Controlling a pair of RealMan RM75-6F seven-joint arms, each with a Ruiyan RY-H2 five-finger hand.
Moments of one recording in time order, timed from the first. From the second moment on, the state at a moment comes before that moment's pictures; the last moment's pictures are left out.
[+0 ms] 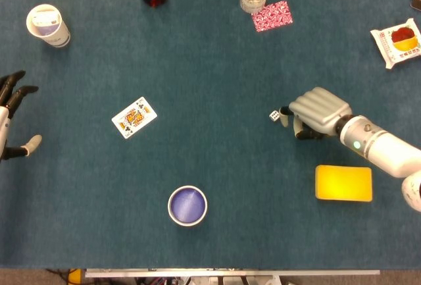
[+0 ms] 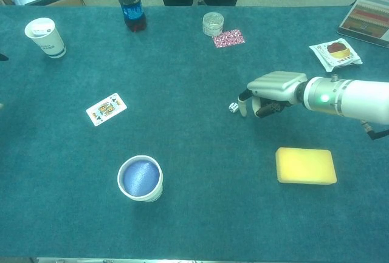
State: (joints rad) left arm -0.23 -1.23 -0.01 -1.43 1.50 1.30 -0.15; right arm 0.91 -1.39 -0.04 -1.54 -1.05 0.57 -0.24
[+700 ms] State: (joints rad) left arm -0.23 -1.24 -0.01 -1.41 1.49 1.30 -0.17; right arm 0.90 -1.43 -0.02 -1.51 -1.08 0.59 -0.20
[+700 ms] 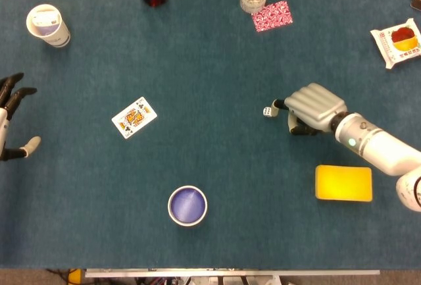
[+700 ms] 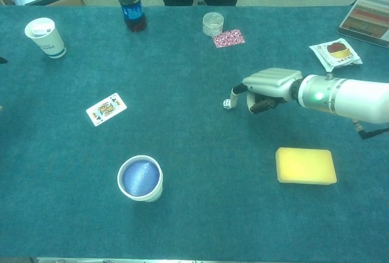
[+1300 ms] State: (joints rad) left arm -0.22 -1.24 0.00 -1.40 1.49 1.30 -0.18; right arm 0.88 -1.44 0.01 -1.49 -1.16 0.61 -0.14
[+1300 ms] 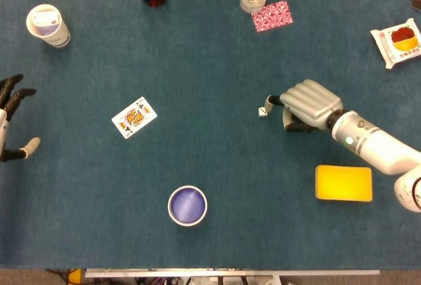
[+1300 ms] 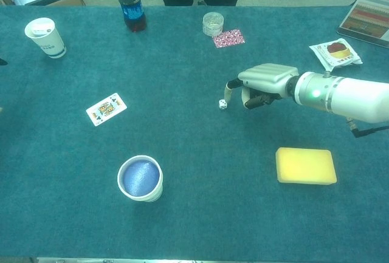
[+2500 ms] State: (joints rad) left arm -0.26 -1.22 -0.07 -1.53 1.60 1.46 -0.13; right arm 0.46 -0.93 -0.10 -1.96 -1.27 1.26 -0.39
